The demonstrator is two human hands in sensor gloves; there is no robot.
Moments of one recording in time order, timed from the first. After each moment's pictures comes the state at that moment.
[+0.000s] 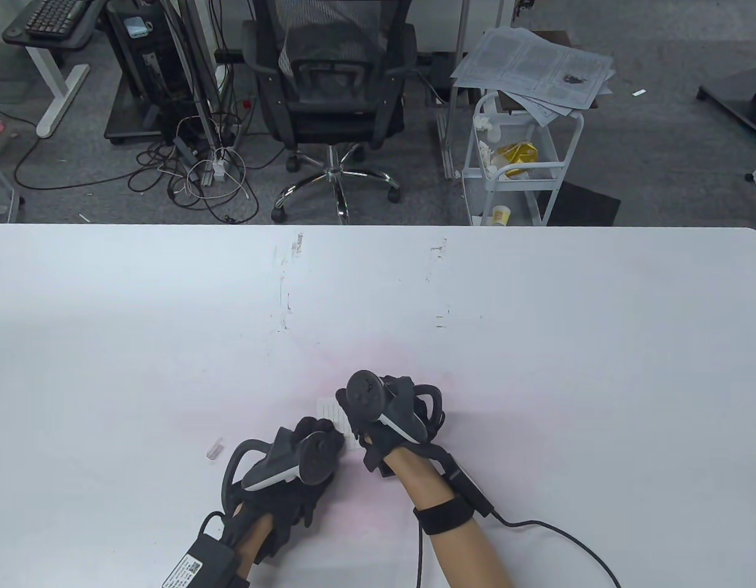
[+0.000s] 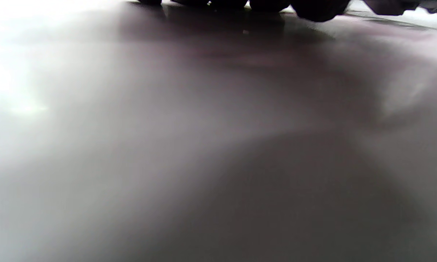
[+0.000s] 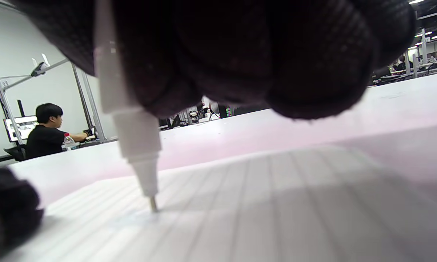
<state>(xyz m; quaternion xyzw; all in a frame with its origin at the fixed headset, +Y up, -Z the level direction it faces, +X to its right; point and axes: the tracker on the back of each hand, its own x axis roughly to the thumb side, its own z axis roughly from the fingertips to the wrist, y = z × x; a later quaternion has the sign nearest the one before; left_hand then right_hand) -0.159 -0.780 -0.263 -0.20 -0.18 0.00 0.96 -0.008 -0.742 -0.341 0.10 -0.07 0.98 0.14</state>
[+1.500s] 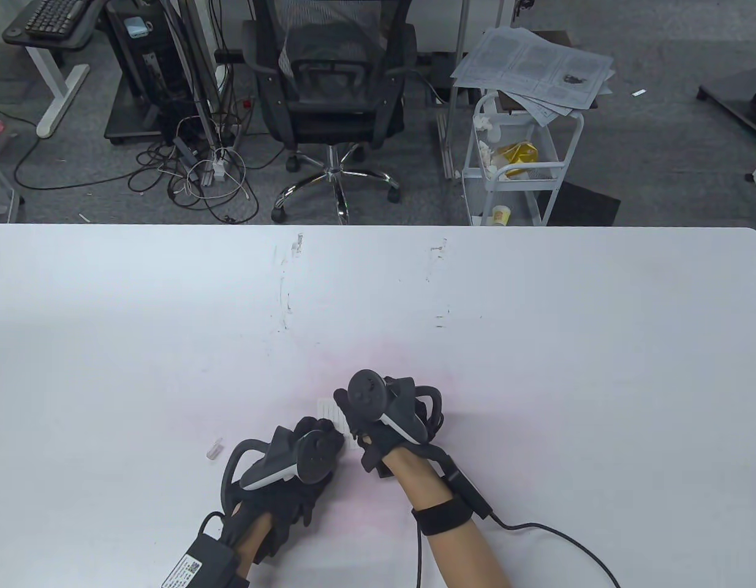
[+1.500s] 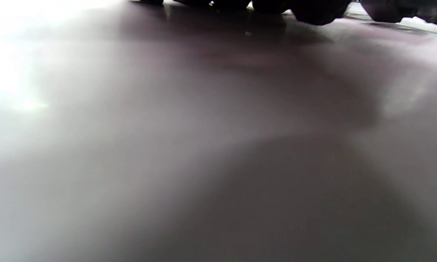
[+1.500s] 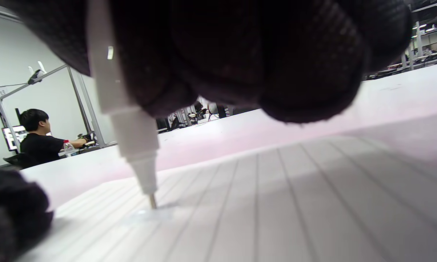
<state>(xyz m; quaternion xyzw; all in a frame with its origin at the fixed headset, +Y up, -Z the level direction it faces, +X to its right) -0.161 -0.780 -0.263 -0.20 -0.18 0.00 0.96 -0.010 -0.746 -0.340 0.10 -0.07 0.98 0.17</state>
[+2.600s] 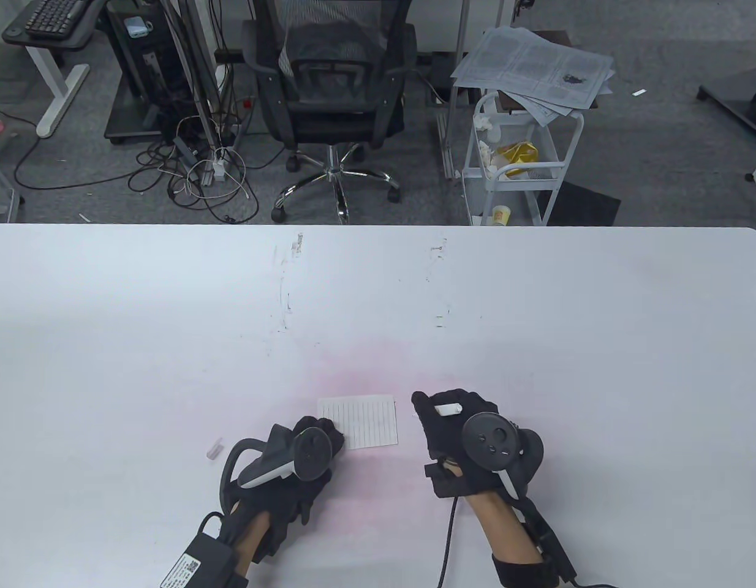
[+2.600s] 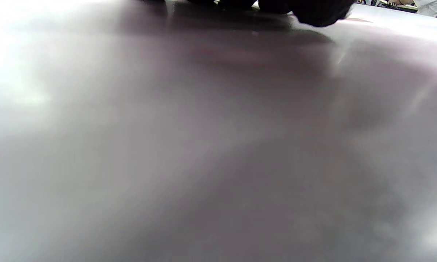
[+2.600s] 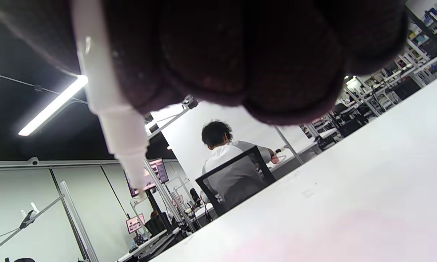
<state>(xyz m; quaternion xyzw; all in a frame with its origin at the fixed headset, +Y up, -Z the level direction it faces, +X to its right) -0.165 -0.781 -0.266 -0.21 -0.17 0.02 0.96 0.122 -0.714 -0.275 0.02 -0.22 0.92 0.33</state>
